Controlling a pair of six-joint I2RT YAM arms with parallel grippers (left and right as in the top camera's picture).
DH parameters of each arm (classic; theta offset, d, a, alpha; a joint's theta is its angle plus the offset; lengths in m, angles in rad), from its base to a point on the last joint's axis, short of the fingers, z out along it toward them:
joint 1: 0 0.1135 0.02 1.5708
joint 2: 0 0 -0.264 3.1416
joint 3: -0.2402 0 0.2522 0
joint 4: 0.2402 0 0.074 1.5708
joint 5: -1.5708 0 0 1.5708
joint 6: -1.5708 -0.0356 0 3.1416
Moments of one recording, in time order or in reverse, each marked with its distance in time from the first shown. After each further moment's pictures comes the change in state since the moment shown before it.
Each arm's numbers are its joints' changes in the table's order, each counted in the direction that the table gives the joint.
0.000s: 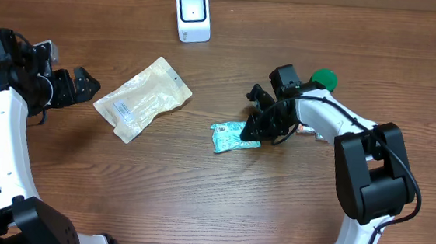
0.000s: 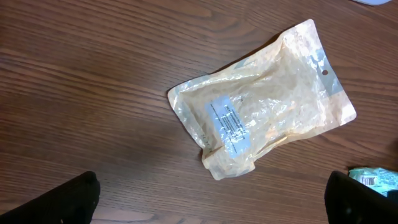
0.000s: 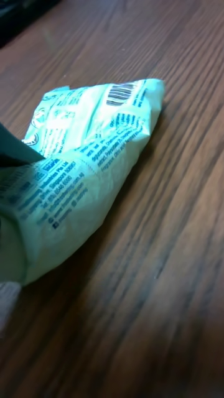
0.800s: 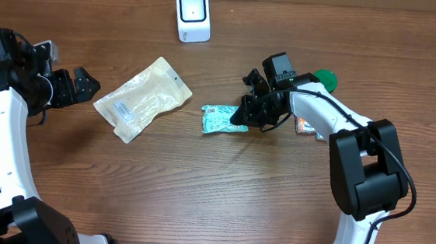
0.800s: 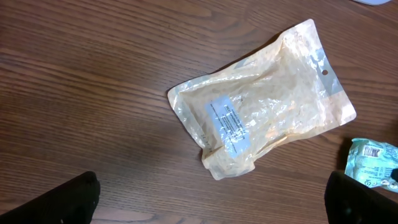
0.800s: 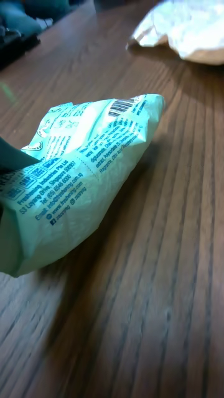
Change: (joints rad) left arm 0.000 0.000 0.000 0.000 0.000 0.000; right arm 0.023 -0.034 -0.090 -0.098 0.067 -0.226
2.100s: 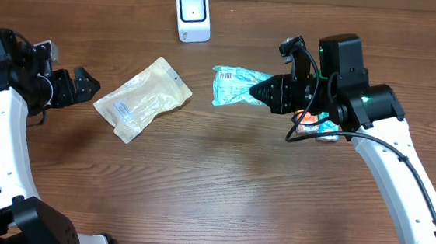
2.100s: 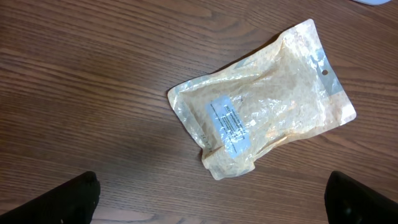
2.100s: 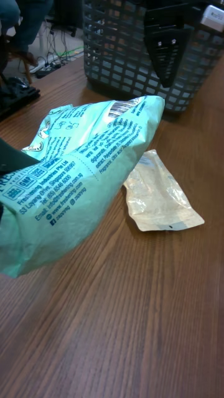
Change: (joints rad) left arm 0.000 0.000 0.000 0.000 0.000 0.000; right arm -0.068 0.569 -0.006 0.121 0.037 0.050
